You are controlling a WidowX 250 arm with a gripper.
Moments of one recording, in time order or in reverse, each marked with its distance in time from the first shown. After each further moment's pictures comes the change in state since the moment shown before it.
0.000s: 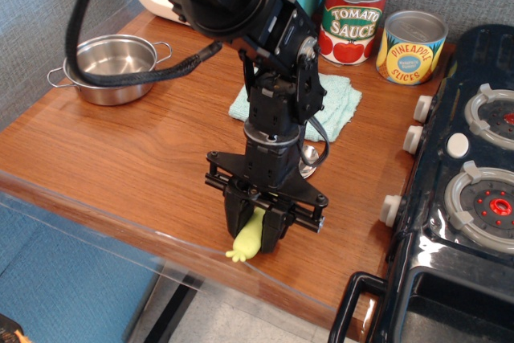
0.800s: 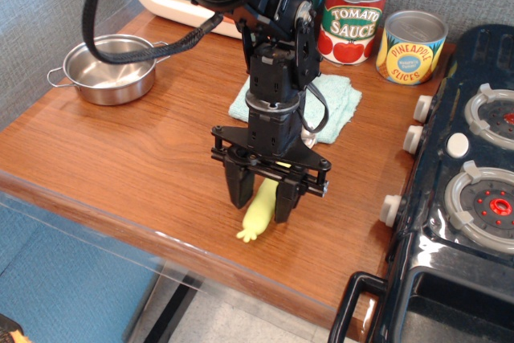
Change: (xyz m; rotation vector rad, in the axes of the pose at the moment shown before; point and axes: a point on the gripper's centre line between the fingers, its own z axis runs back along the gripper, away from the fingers) arm 0.021 0.011 0.011 -0.025 -0.010 0.034
